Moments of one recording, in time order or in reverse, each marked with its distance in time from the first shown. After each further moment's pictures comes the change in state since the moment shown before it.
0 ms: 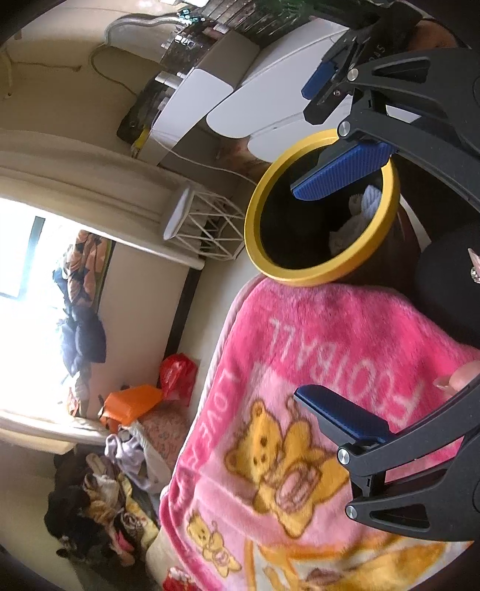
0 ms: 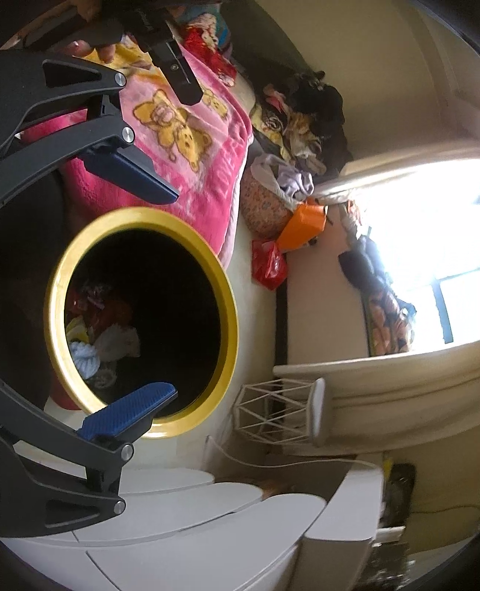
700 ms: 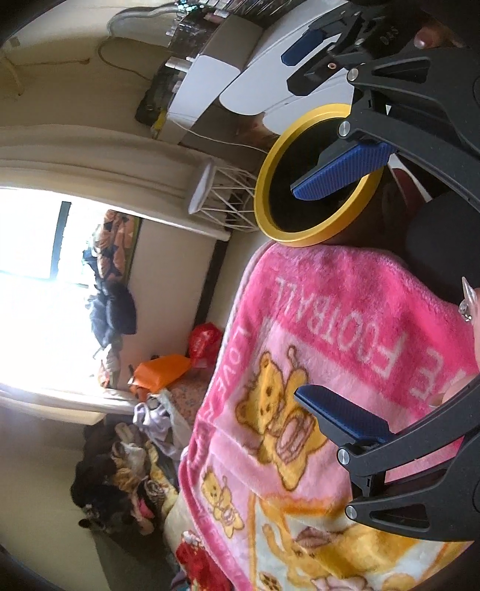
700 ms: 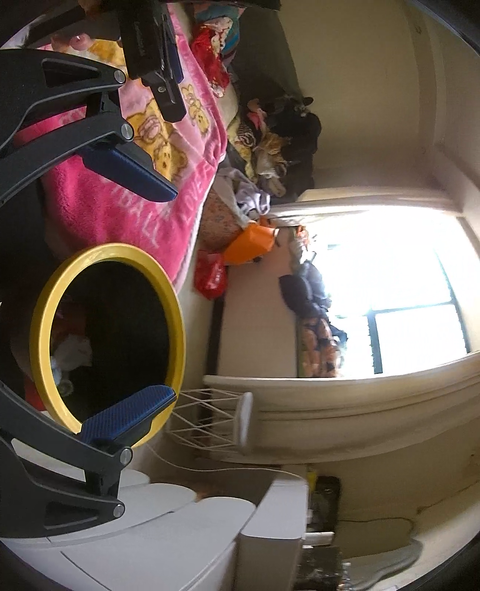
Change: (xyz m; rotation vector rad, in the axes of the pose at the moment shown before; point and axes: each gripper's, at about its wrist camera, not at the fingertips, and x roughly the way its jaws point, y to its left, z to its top) left arm -0.041 0.019 -0.034 0.013 -0.145 0.114; right arm -0.036 0.042 -0.032 -0.140 -0.290 0.010
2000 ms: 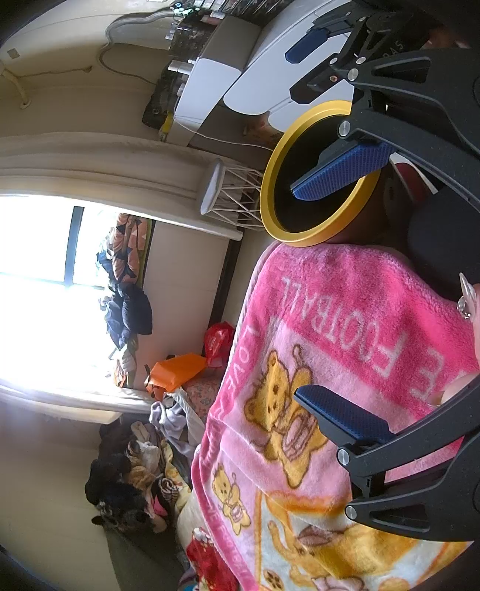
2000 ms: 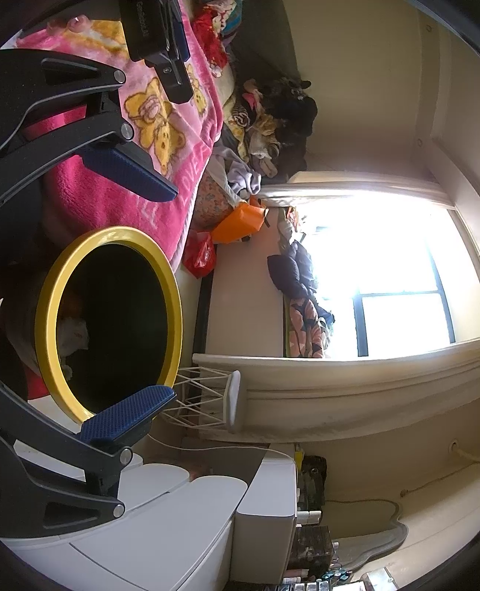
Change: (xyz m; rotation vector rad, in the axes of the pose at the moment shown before) left arm -0.005 -0.003 -0.016 0.022 -0.054 0.002; right arm -0.002 0.010 -0.019 -0.019 -0.047 -0.097
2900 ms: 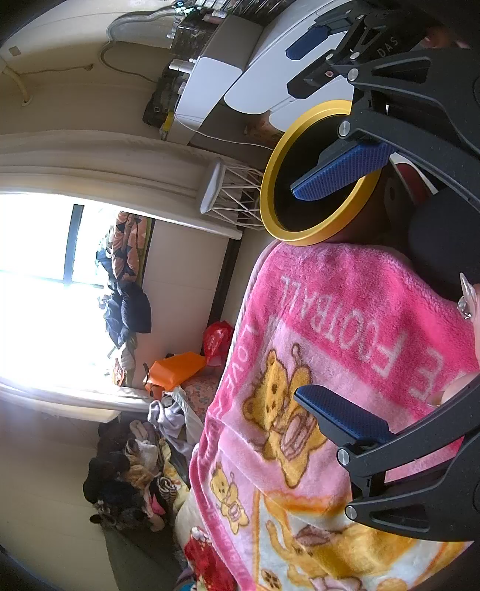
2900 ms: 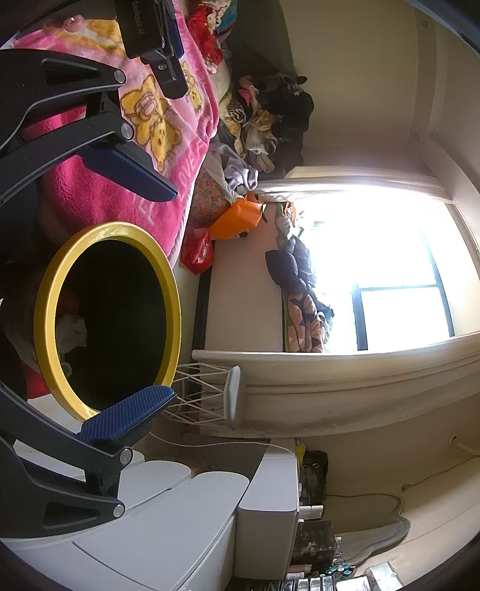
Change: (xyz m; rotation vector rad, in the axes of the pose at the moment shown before) left arm 0.001 0.001 -0.001 -0.001 0.001 0.003; right arm -0.001 -0.006 0.004 0.011 -0.007 -0.013
